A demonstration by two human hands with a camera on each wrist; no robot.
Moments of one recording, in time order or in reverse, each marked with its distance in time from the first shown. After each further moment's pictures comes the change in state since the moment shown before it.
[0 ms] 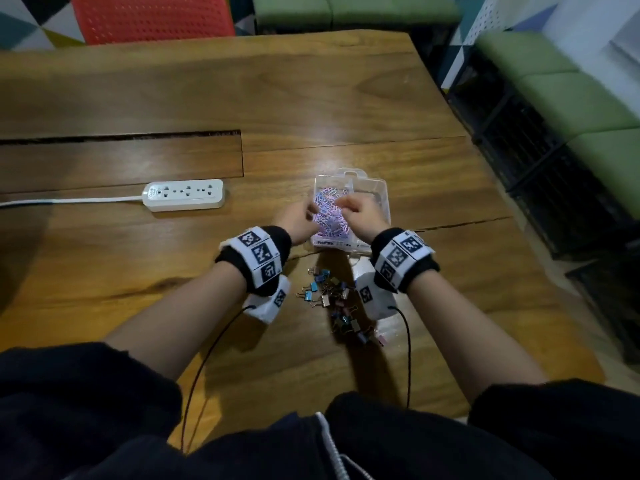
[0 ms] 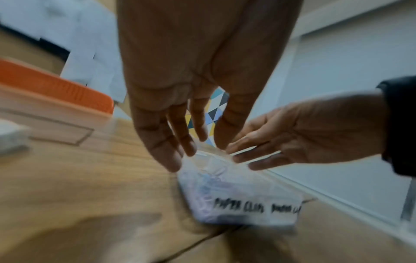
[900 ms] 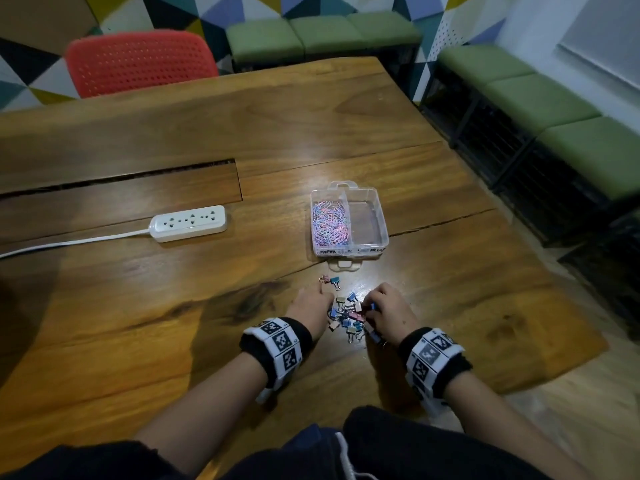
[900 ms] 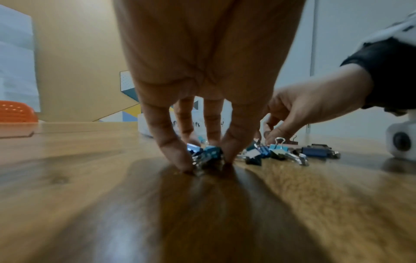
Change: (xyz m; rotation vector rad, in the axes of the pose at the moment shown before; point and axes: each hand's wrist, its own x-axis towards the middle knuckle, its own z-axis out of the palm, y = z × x) left_hand -0.069 -0.061 0.070 0.657 -0.106 0.254; right_hand -0.104 0.096 0.044 -0.397 0.011 0.037
